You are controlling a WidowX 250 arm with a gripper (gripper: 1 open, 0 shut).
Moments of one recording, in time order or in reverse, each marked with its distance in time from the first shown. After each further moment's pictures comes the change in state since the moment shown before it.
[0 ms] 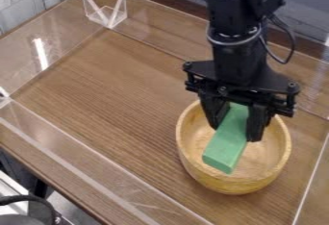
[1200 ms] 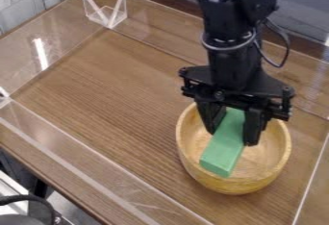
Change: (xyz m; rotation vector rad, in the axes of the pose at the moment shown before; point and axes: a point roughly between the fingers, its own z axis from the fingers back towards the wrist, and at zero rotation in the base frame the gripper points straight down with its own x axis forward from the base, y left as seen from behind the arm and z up) arm -0.003 0.003 -0.004 -0.014 0.012 0.018
